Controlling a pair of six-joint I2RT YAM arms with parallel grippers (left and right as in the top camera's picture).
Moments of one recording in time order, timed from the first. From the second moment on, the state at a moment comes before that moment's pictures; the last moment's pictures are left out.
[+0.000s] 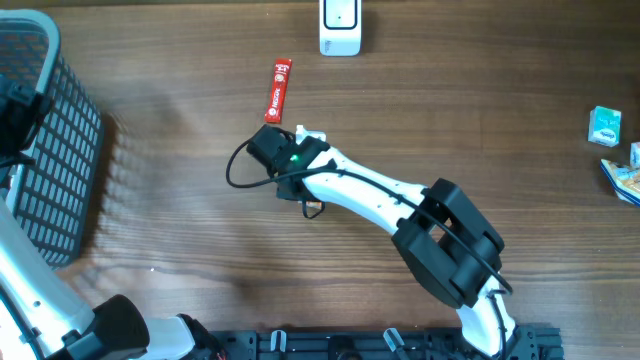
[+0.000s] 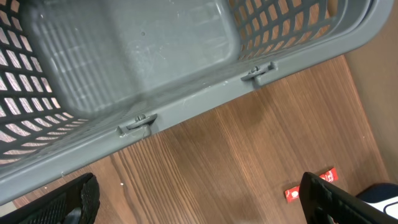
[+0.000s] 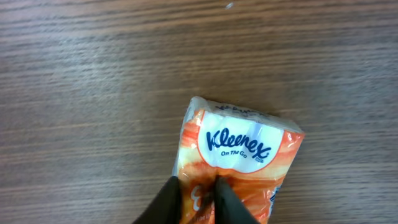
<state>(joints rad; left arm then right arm) 0.53 1.59 2.06 -1.57 -0.06 -0.61 0.86 2.12 1.55 -0.84 0.19 0.92</state>
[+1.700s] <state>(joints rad) 0.53 1.59 2.06 -1.57 -0.06 -0.61 0.24 1.98 0.92 -0.40 -1.09 0.56</state>
